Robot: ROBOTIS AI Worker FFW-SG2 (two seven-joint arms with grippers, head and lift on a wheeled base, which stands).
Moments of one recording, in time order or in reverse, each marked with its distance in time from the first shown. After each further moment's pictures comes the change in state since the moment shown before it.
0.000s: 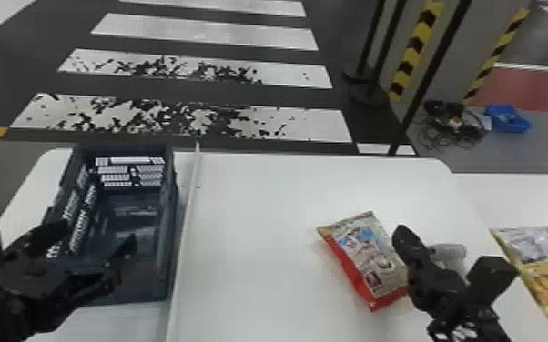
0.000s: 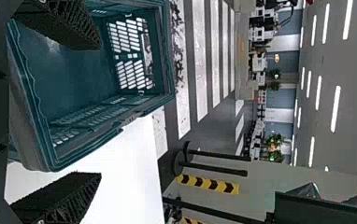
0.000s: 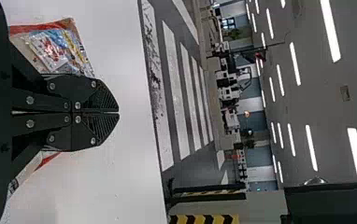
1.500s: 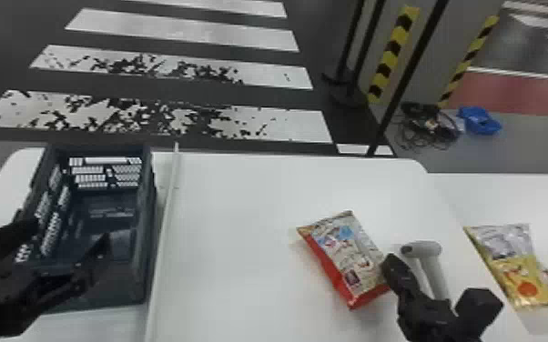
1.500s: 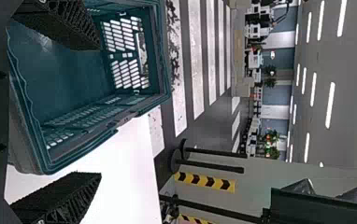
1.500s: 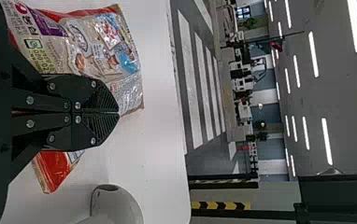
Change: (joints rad) left arm -0.009 0.030 0.002 0.020 0.025 -0.031 -0.002; right arm 0.099 -0.003 -0.029 0.031 0.009 -0.061 0.015
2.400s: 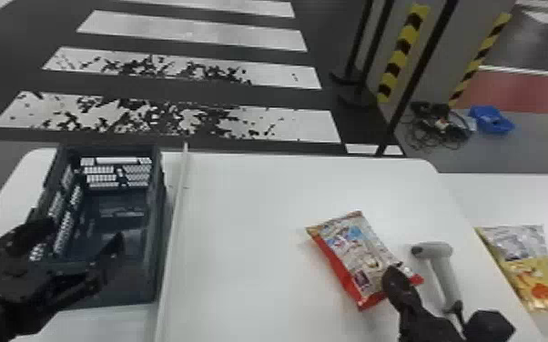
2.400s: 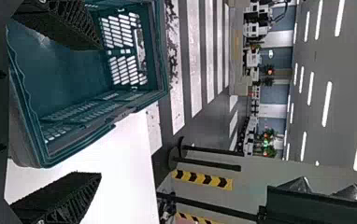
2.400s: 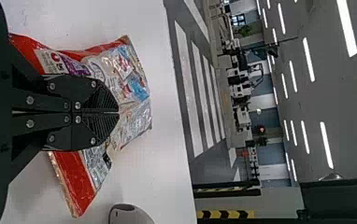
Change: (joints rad) left arm 0.013 -0.008 -0.002 -0.010 0.002 -0.013 -0.004; right arm 0.084 0.026 0.039 -0.059 -0.016 -0.046 0.002
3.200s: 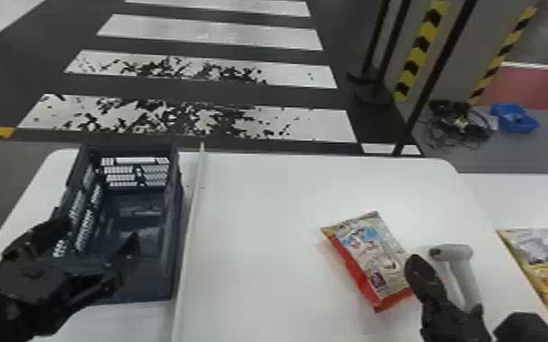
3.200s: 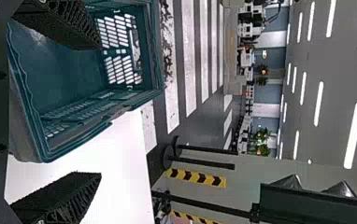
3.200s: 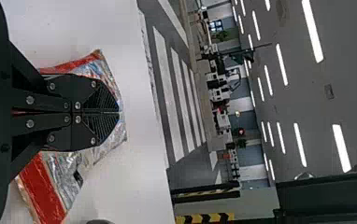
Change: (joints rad) left arm 0.043 -0.005 0.016 -0.030 -0.001 -0.033 -0.009; right arm 0.012 0.014 -0.004 -0.051 -0.024 -0.055 0.000
